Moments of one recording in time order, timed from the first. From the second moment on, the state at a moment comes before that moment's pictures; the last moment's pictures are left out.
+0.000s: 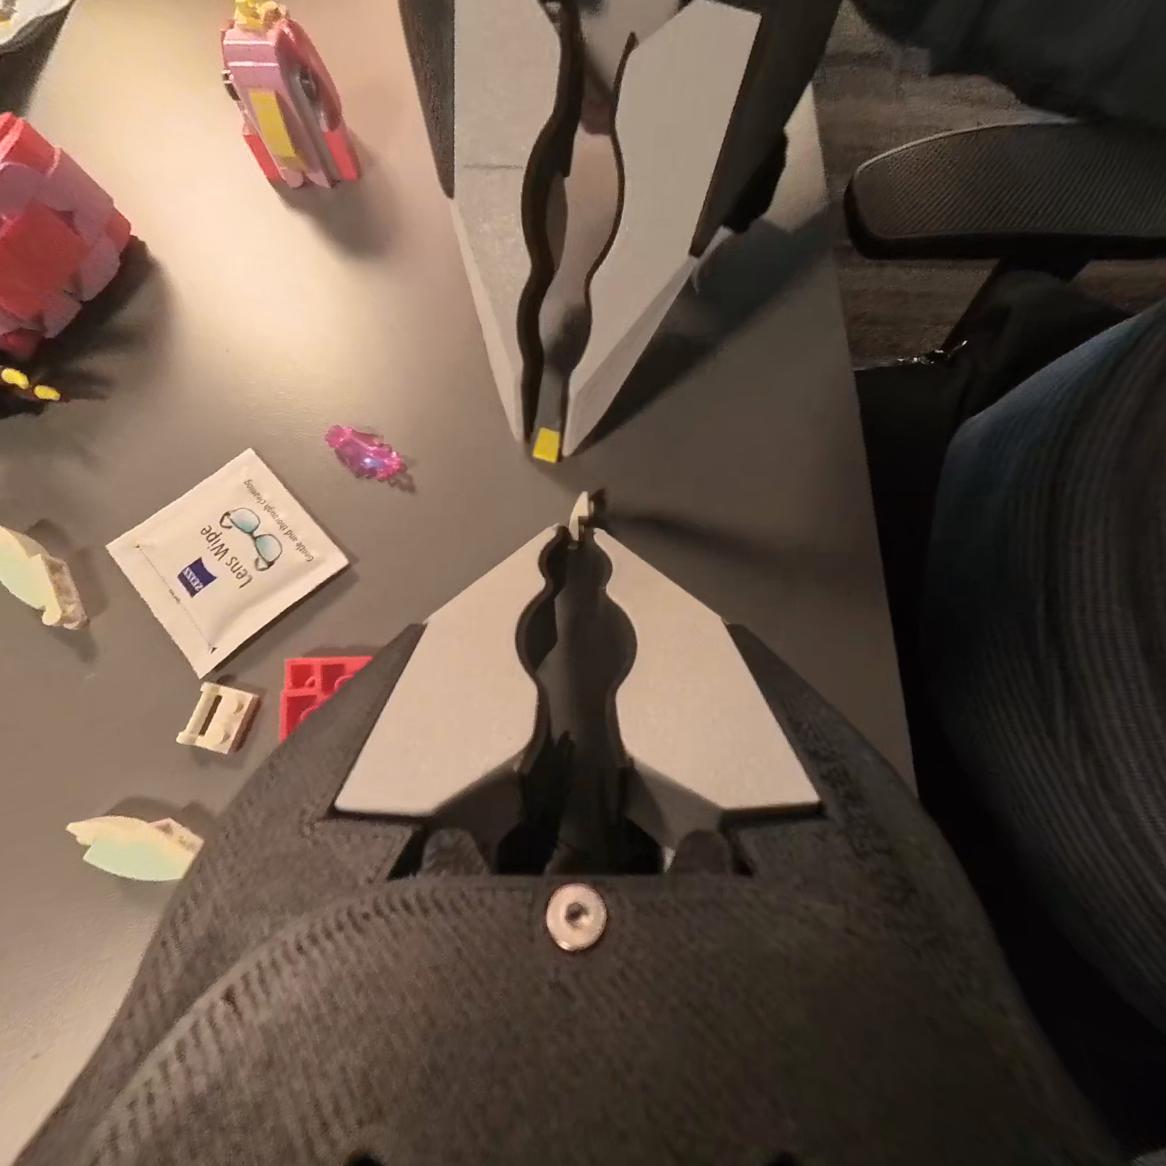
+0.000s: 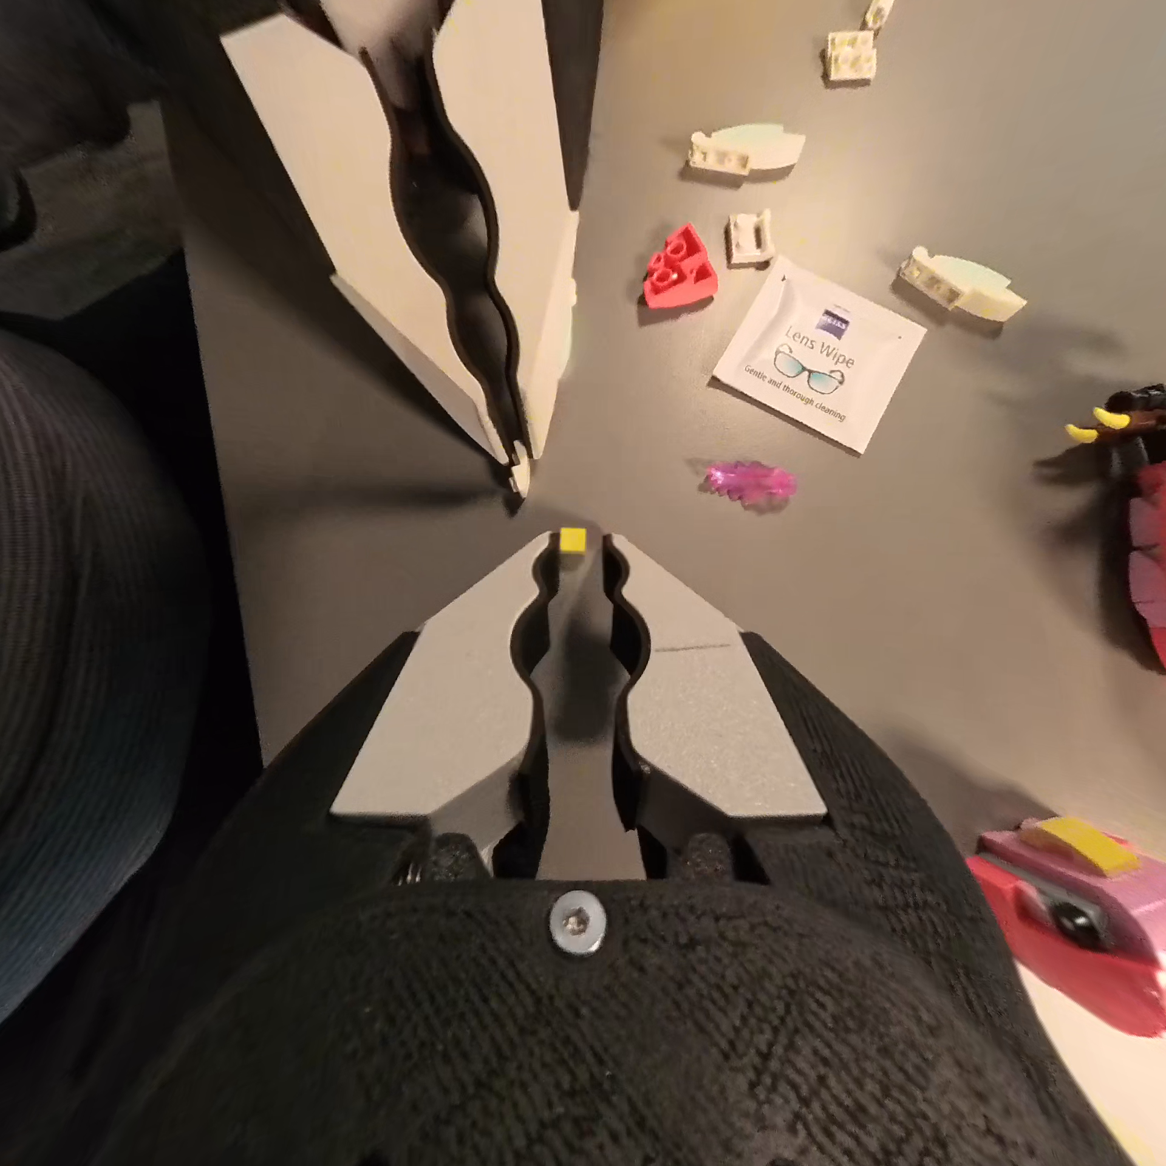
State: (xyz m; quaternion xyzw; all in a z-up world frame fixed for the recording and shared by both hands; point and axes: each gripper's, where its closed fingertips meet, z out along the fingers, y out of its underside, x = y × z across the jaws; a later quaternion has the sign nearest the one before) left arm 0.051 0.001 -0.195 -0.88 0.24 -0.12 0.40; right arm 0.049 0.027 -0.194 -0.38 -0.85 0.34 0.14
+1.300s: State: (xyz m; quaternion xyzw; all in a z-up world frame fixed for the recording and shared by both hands) left arm 0.028 -0.028 -0.180 -0.91 0.04 -0.12 0.40; right arm 0.027 -0.001 -0.193 -0.24 -0.90 0.32 0.15
